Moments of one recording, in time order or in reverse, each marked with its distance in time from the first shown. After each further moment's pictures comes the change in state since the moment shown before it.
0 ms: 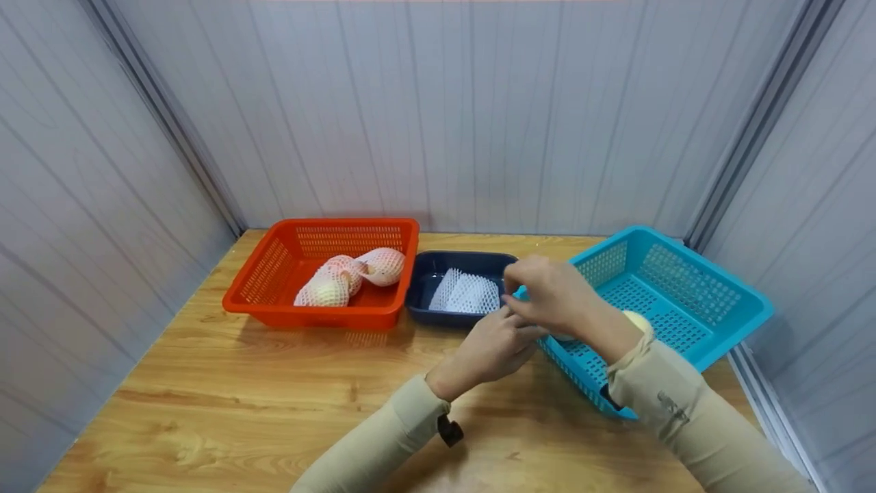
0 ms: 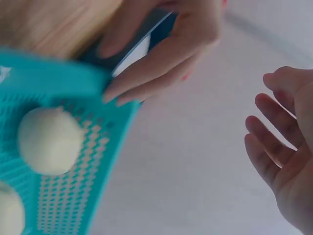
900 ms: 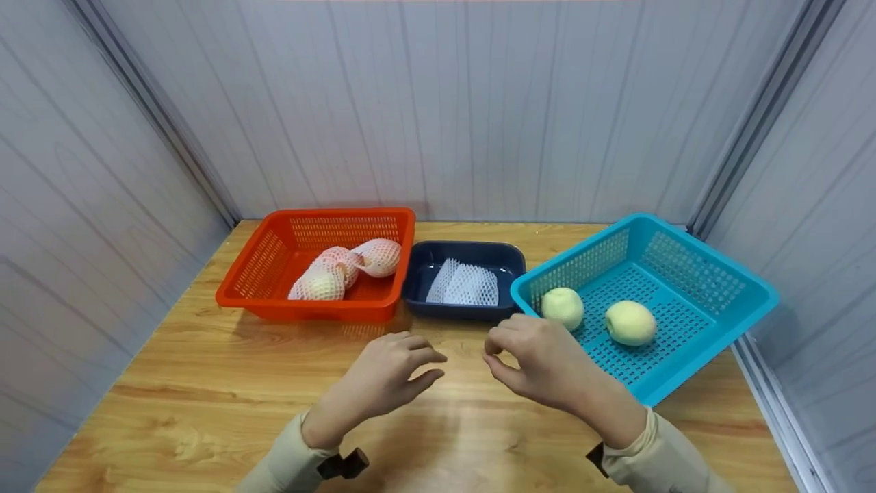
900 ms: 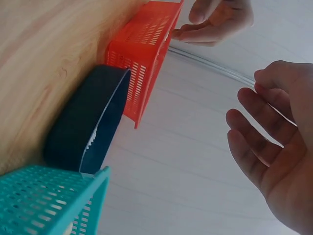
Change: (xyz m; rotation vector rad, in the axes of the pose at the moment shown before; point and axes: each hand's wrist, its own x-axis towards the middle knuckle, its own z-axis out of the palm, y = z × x) left_hand -0.113 -0.019 -0.112 -0.046 -0.087 -0.134; right_hand -0.043 -0.064 0.018 0.172 0.089 -0.097
